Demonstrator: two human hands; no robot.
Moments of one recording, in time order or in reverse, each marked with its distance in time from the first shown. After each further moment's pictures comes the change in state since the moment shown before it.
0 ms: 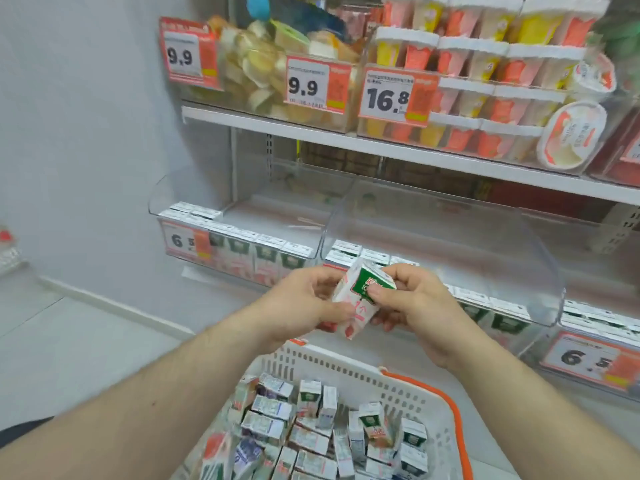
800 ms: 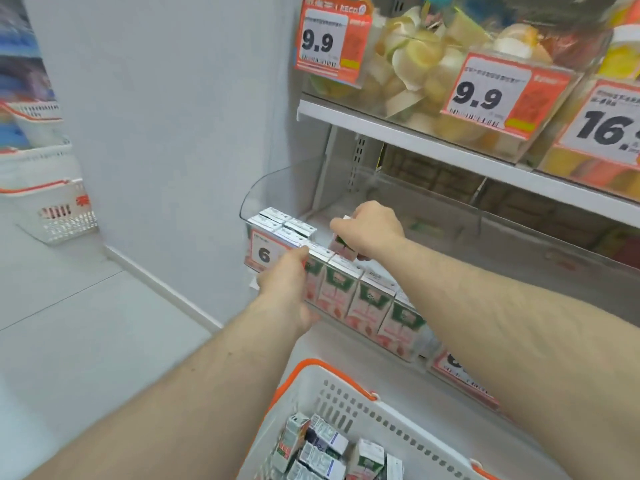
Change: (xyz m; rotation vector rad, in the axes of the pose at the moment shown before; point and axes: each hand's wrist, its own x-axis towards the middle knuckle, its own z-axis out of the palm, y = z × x) left_hand 0.042 -0.024 -0.151 -0.924 0.830 -0.347; right_hand 0.241 -0.049 0.190 -0.862 0.055 -0.057
